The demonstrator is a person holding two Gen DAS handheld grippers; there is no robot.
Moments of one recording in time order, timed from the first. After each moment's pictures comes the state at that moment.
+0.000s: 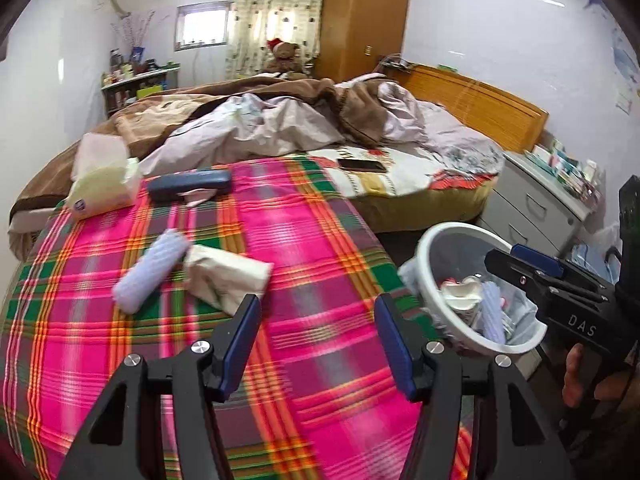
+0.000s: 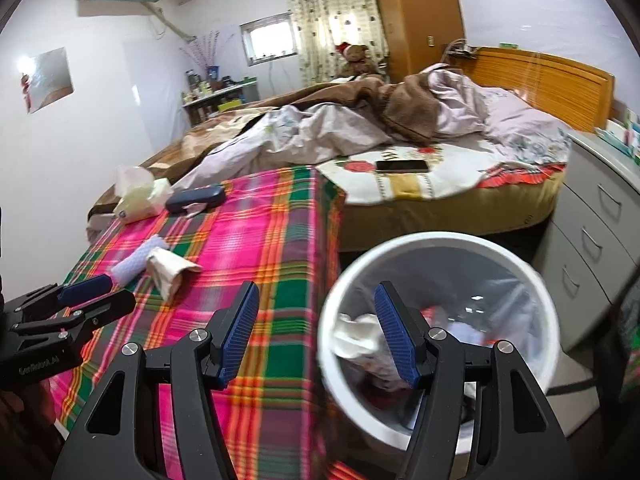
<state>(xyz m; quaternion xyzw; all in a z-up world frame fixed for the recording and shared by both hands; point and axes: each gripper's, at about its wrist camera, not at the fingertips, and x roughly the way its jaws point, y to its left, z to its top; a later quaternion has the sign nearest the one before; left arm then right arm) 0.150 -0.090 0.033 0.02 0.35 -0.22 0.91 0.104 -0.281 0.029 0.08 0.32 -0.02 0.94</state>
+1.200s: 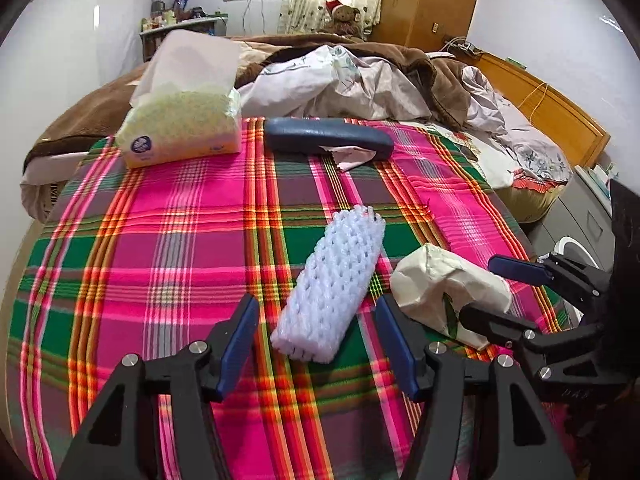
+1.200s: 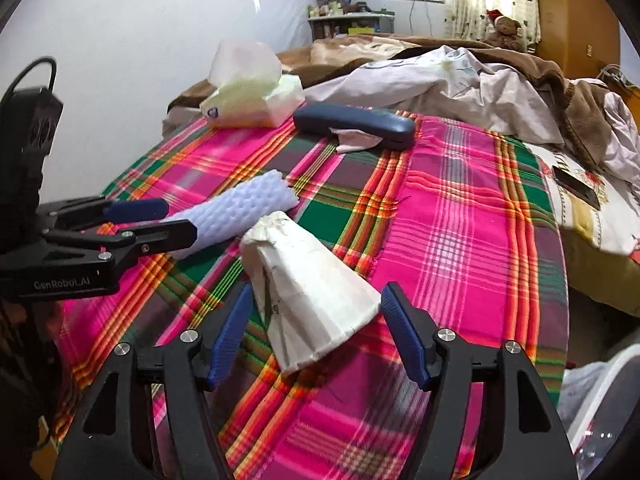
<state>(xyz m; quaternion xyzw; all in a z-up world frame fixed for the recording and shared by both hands) 0.274 0.035 -0.028 0.00 0.43 -0.16 0.89 0.218 -0.143 -0.023 -0.03 0.42 0.18 0.89</state>
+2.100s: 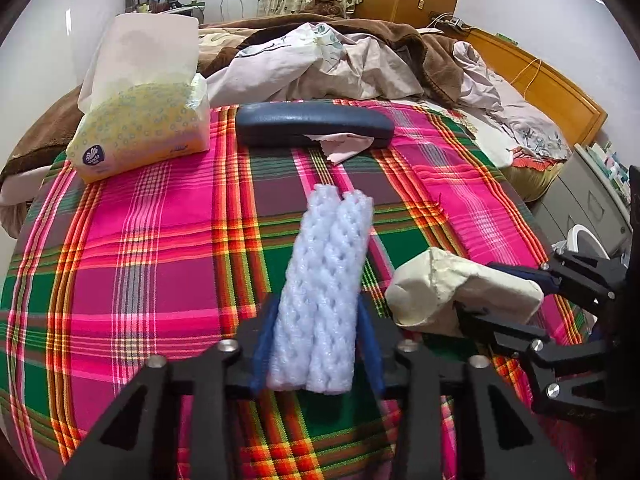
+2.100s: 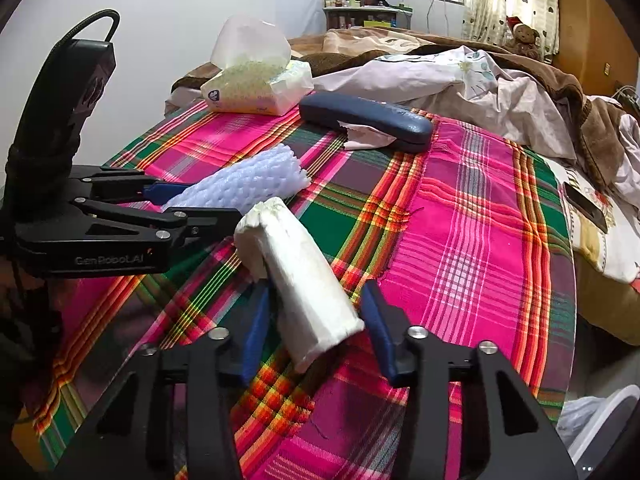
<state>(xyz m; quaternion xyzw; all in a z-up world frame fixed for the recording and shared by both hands) 0.310 0.020 -0.044 0.02 0.46 -0.19 0.87 0.232 -0.139 -0.029 -0.06 0.43 0.20 0.88</state>
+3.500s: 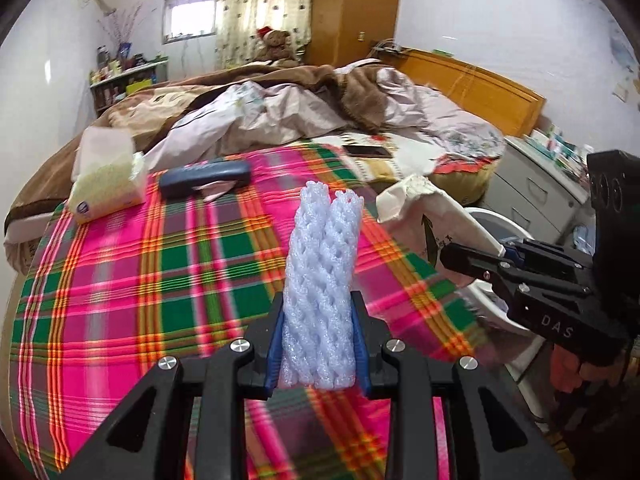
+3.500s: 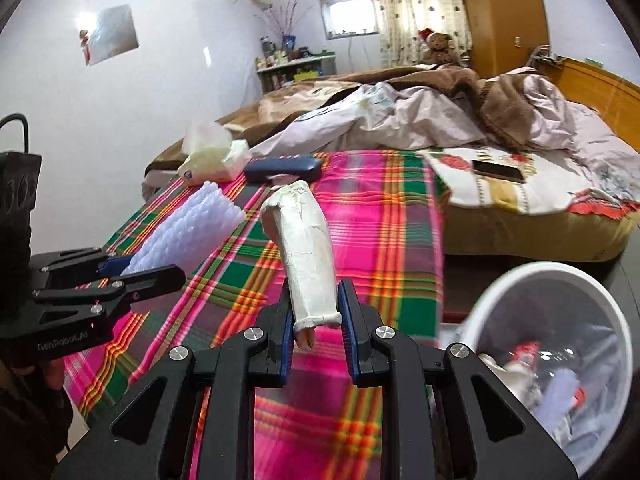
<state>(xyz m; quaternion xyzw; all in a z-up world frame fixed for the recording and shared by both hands) 0.172 -0.066 0.030 0.05 0.37 -0.25 0.89 0.129 -0.237 0.024 0.05 0.34 0.10 0.93</state>
